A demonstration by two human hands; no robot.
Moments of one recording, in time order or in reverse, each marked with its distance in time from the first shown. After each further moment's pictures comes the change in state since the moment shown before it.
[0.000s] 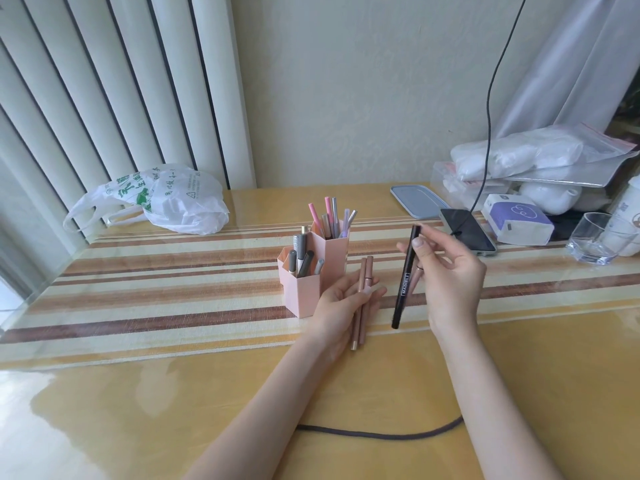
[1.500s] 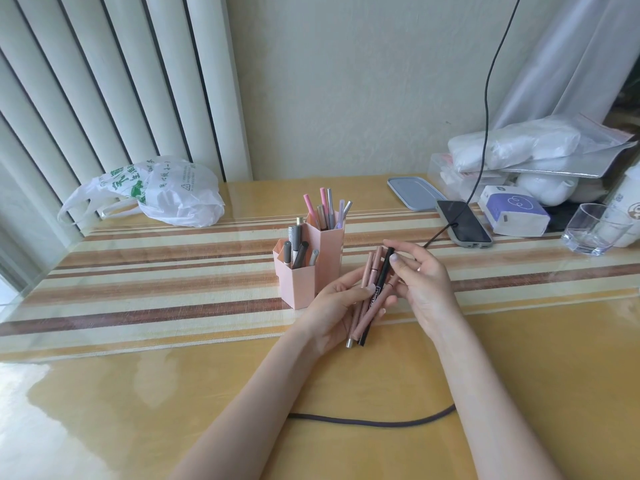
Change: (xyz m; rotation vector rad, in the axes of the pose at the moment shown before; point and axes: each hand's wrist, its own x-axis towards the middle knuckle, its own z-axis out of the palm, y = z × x) left_hand -0.005 0.006 -0.005 -0.027 -0.314 -0.157; right_hand -0.001 0.021 -0.008 0.025 -0.293 0.303
